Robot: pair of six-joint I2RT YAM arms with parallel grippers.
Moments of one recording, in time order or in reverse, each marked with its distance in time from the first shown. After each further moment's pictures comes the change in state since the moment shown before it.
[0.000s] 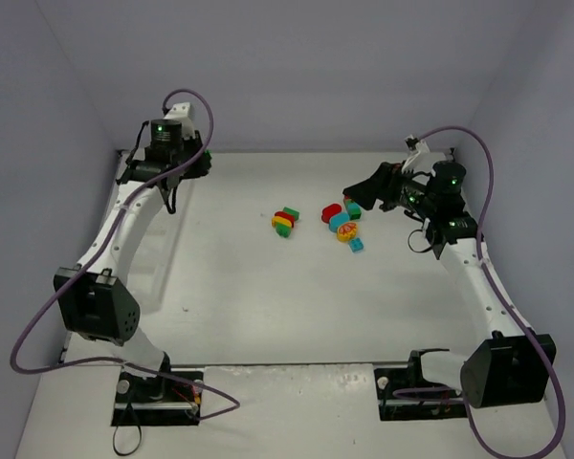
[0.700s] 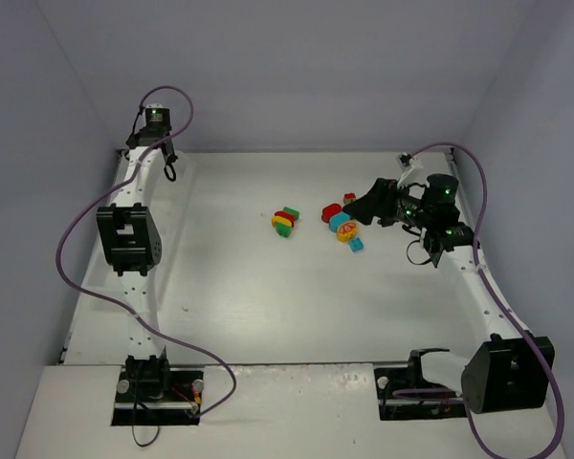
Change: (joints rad) left arm 0.227 0.704 0.626 -0.139 -0.417 0.080; right arm 0.000 -0.029 -0.097 -0.074 0.015 -0.034
